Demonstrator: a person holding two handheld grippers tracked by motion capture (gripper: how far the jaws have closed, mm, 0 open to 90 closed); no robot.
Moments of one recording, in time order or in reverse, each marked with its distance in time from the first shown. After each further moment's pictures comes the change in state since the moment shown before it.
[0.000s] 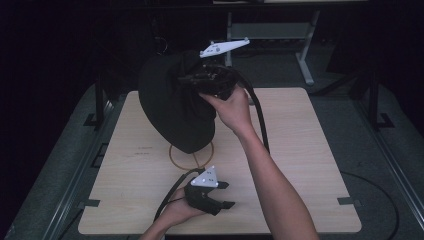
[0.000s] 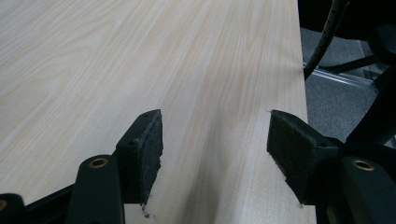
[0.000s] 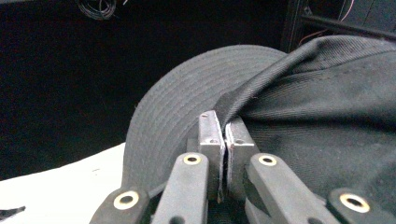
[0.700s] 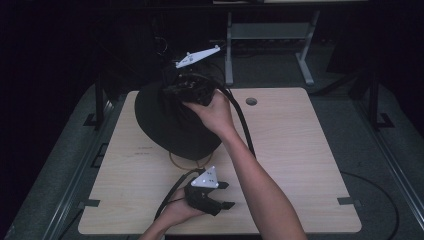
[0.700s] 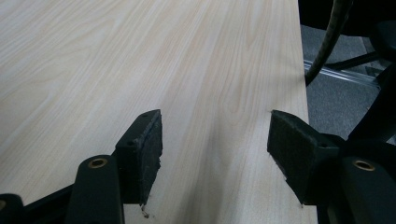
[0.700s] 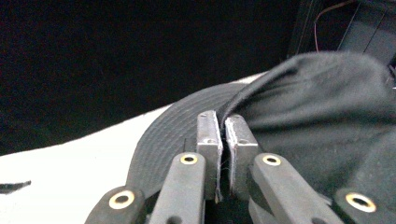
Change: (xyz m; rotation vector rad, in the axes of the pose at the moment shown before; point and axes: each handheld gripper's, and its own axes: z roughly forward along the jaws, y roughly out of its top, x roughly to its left) left arm -0.001 0.000 0.000 0.009 0.002 0.017; right arm 0.012 -0.006 0.048 0.109 0.016 -0.021
